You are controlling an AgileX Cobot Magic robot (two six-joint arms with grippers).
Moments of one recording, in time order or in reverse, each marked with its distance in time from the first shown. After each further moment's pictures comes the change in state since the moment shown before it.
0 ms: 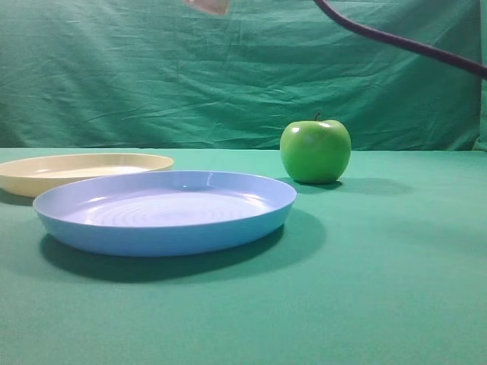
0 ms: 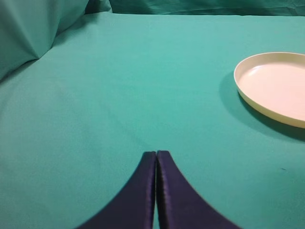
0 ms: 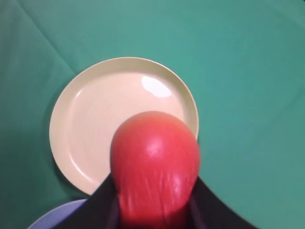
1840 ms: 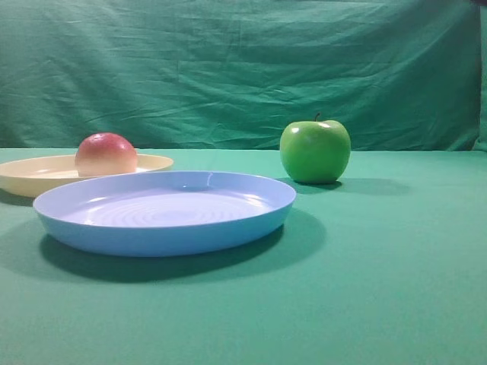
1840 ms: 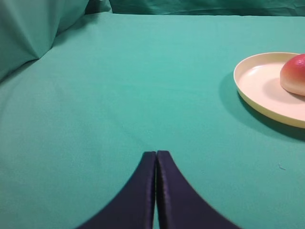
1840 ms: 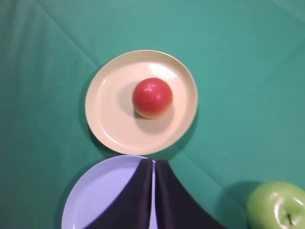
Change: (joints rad) left arm 0.000 0.000 0.000 0.000 0.000 0.000; right arm -0.046 -0.402 0.013 -0.151 0.429 0.302
